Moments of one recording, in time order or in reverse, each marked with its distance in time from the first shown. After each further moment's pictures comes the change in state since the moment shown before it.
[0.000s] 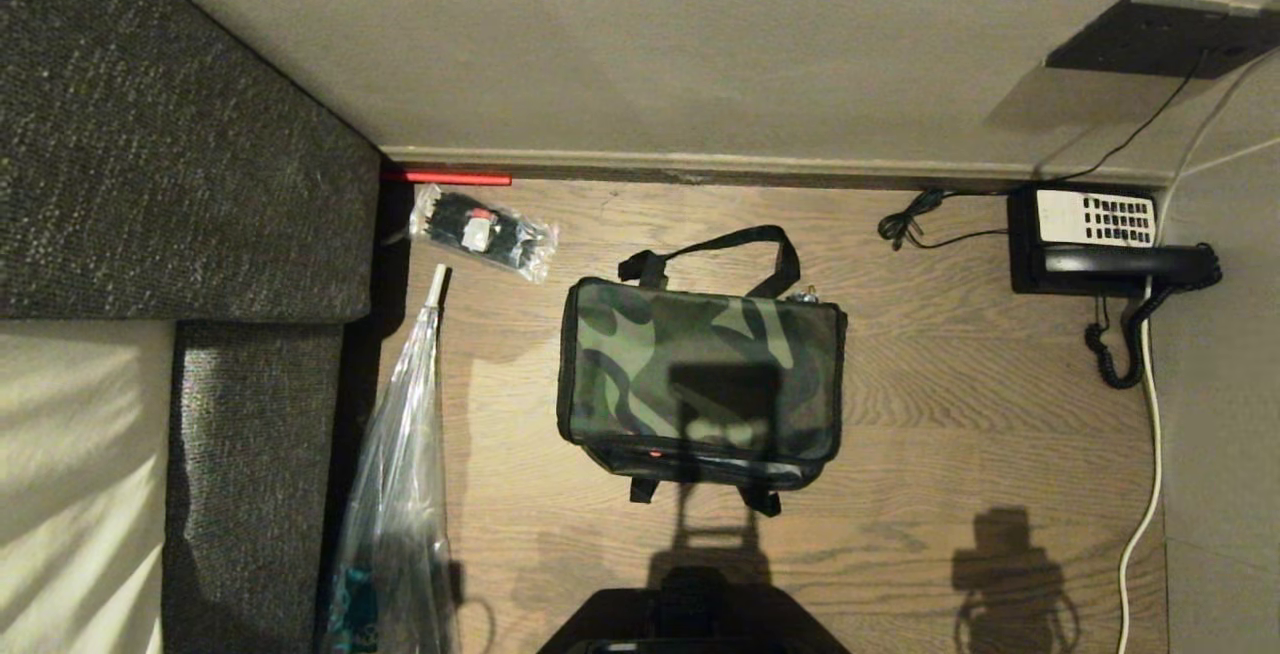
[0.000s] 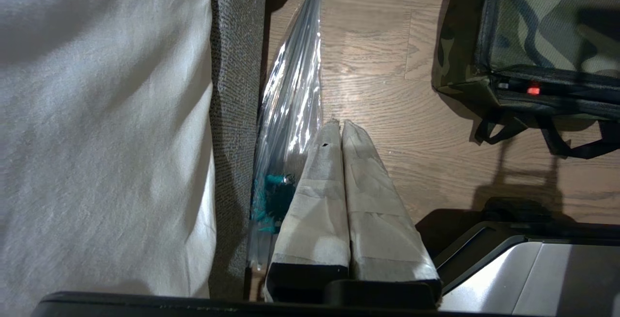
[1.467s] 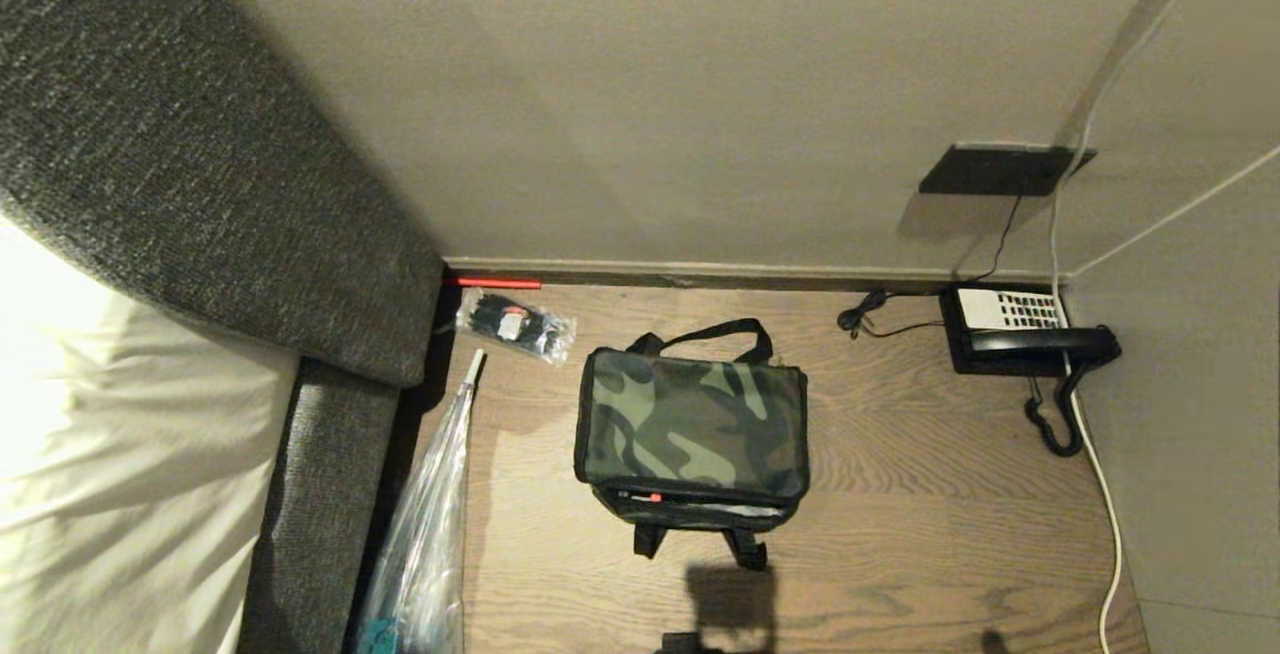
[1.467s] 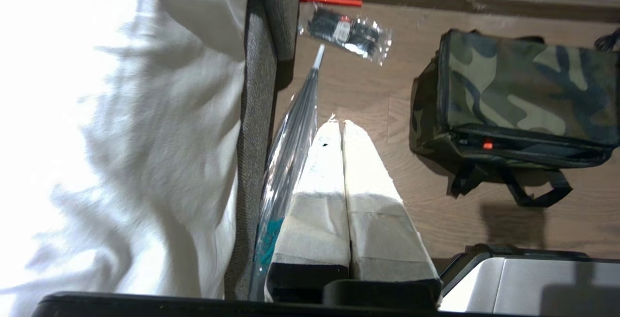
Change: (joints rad) left arm 0.000 0.000 0.000 -0.003 0.000 -0.002; right arm 0.000 0.002 0.000 0.000 0.000 0.000
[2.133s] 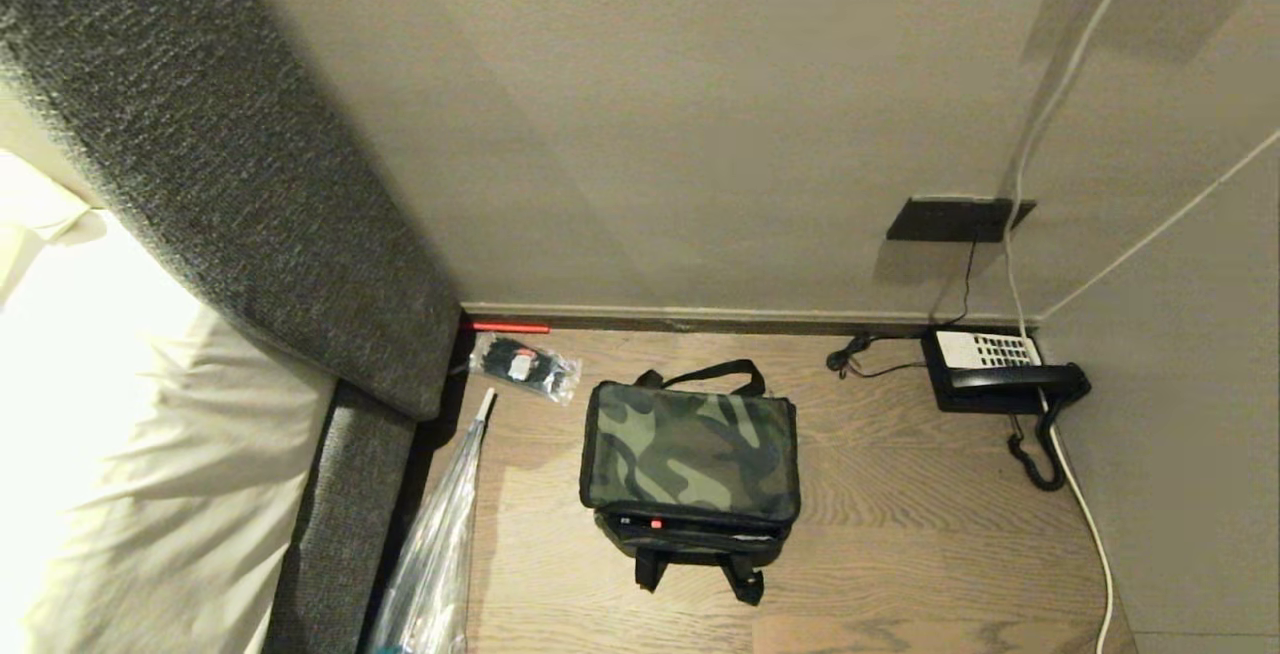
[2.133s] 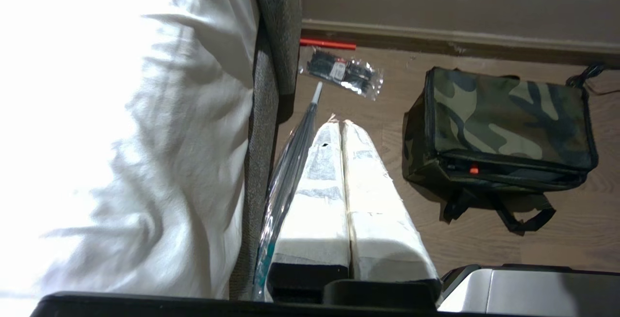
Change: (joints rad) left arm 0.000 0.000 0.000 0.000 0.000 0.000; right arm 0.000 0.000 0.000 0.000 0.000 0.000
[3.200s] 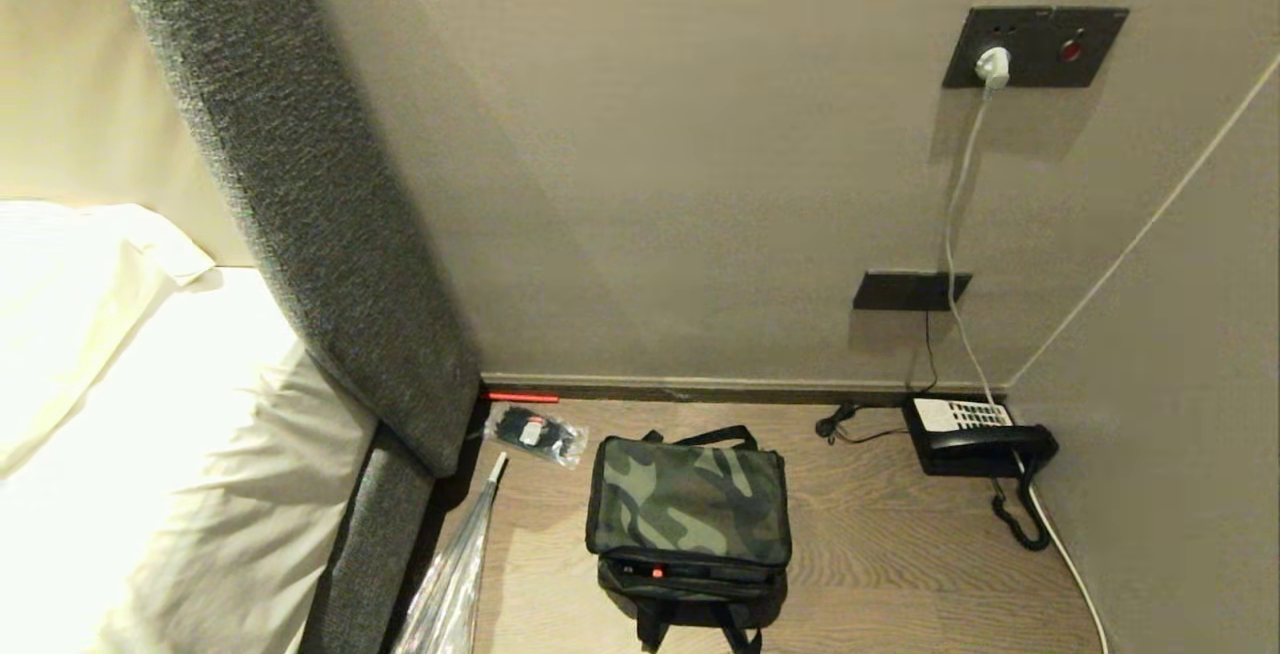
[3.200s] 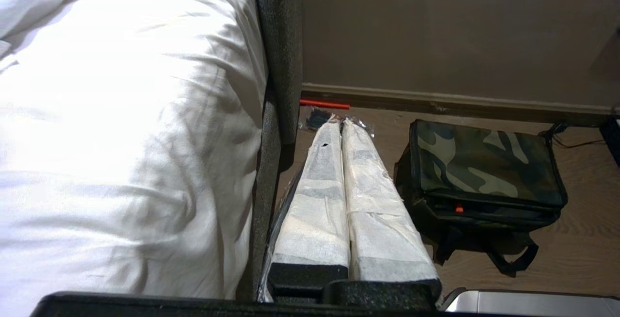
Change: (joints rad) left arm 0.000 0.000 0.000 0.000 0.000 0.000; right arm 0.000 0.000 0.000 0.000 0.000 0.000
